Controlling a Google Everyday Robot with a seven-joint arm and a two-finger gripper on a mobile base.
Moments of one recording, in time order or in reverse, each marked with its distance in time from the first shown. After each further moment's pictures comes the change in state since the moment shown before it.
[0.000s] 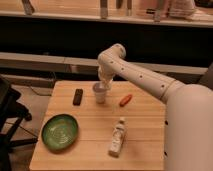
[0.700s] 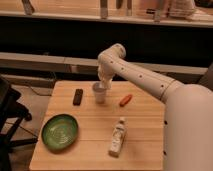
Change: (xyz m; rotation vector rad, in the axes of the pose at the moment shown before) arm 0.002 -0.004 0.002 0.011 0.001 -0.008
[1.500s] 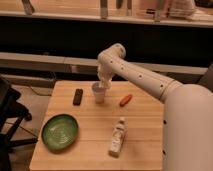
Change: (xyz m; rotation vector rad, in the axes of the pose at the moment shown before) arm 0.002 -0.004 0.002 0.013 0.002 -0.005
